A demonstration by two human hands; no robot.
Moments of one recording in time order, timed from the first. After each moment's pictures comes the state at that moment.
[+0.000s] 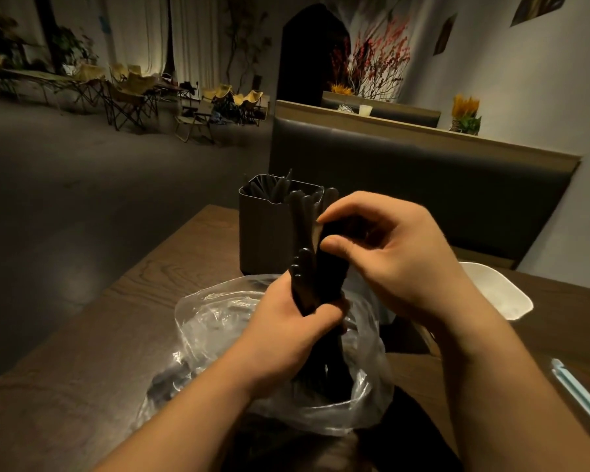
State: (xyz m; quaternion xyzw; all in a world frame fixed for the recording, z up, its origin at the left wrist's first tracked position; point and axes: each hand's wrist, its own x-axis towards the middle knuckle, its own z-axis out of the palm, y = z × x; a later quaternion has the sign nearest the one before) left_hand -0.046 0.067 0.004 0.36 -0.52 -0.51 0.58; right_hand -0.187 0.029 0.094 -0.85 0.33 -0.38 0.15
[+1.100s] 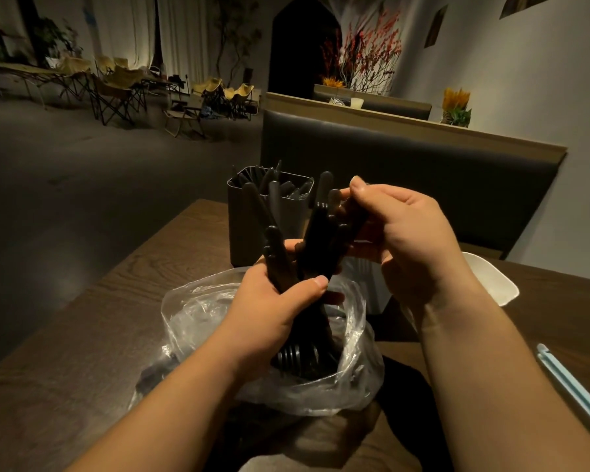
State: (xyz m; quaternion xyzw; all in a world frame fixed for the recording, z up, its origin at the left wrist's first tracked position) left_hand -0.038 0.061 -0.002 0.38 -0.49 -0.54 0.57; right_hand -0.188 0.023 0.095 -0.58 0.41 -0.52 0.48
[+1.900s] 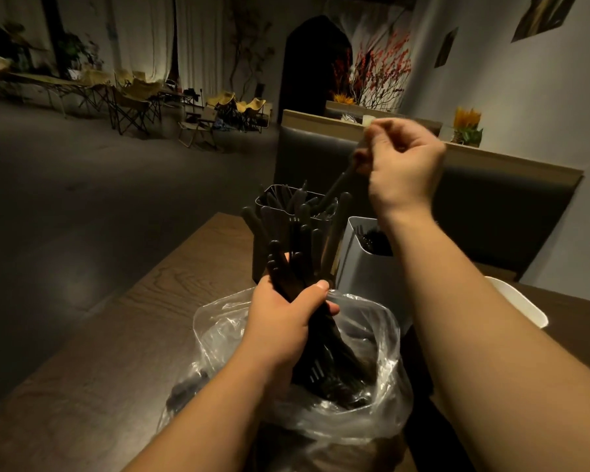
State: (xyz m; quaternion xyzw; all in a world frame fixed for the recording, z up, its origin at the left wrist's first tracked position) left_hand -0.031 0.058 0.004 0.40 -0.36 -0.53 0.66; right_hand -0.135 -0.070 0.126 -0.60 0.34 -0.69 0.21
